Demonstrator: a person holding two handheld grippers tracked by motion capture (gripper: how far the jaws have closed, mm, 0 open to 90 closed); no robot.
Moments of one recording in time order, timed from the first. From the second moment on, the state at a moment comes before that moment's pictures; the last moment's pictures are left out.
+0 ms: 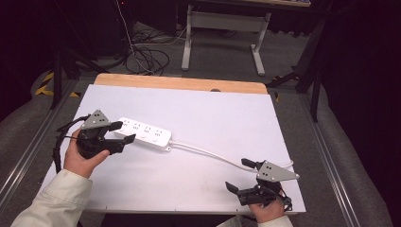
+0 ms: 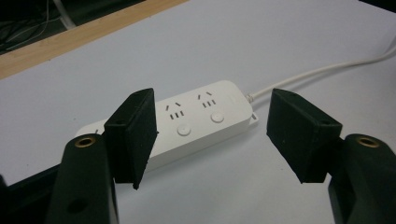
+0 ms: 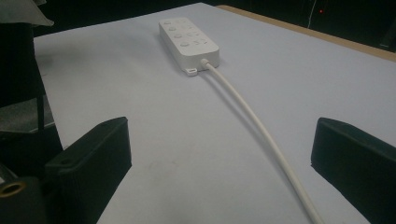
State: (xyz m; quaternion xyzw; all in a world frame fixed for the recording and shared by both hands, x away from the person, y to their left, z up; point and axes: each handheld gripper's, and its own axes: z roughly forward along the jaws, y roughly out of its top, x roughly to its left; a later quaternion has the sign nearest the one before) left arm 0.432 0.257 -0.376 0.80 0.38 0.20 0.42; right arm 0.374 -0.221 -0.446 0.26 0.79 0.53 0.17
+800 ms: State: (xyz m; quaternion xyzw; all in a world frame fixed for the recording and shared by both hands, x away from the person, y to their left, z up) left arm 0.467 0.265 -0.384 0.78 0.42 0.18 0.42; right arm 0.371 -0.219 -0.445 0.24 0.79 0.53 0.17
